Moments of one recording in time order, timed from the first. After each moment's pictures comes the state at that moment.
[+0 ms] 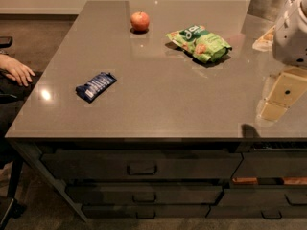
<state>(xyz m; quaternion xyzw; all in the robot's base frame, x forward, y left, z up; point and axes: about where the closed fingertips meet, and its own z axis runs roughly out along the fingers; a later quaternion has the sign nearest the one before) 0.438 -0.217 0.976 -0.60 0.78 -0.03 0.16</state>
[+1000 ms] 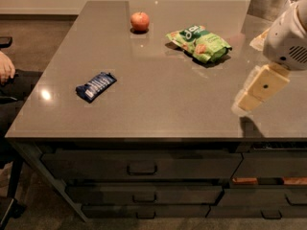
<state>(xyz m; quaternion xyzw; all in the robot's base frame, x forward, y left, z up) 0.466 -0.204 0.969 -0.53 0.82 0.01 0.24</state>
